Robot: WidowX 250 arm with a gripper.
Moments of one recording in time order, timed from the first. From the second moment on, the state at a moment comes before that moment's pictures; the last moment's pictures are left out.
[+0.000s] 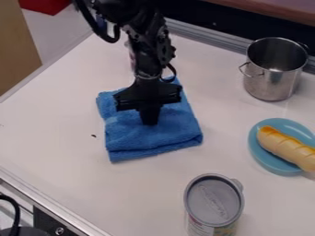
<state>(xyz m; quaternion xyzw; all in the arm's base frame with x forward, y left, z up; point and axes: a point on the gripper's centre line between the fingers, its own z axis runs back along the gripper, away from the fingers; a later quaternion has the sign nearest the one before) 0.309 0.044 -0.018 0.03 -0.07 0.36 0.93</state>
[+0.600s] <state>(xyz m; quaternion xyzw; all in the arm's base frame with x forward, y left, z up) 0.334 0.023 -0.017 0.00 -0.09 0.31 0.95</state>
